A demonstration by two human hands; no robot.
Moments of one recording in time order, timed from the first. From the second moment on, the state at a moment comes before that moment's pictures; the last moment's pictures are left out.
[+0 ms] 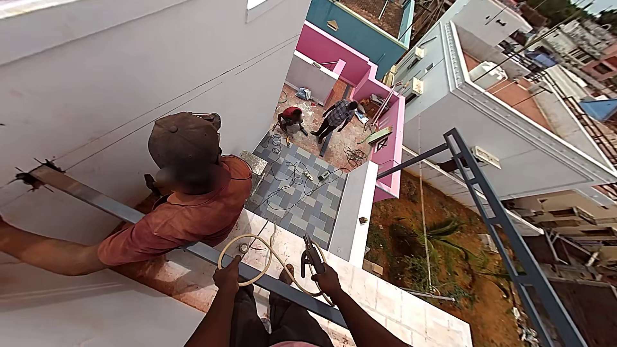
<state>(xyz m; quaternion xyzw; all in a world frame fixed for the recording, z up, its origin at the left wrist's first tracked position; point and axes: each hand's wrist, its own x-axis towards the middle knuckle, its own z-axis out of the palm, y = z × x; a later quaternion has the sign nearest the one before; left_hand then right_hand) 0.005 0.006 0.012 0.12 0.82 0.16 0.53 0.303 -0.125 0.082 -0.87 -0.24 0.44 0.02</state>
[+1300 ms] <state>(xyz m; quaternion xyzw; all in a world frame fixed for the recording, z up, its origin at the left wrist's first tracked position) 0.003 0.006 0.010 0.13 0.82 0.16 0.53 0.301 -0.124 0.079 -0.86 -0.26 0.44 0.02</state>
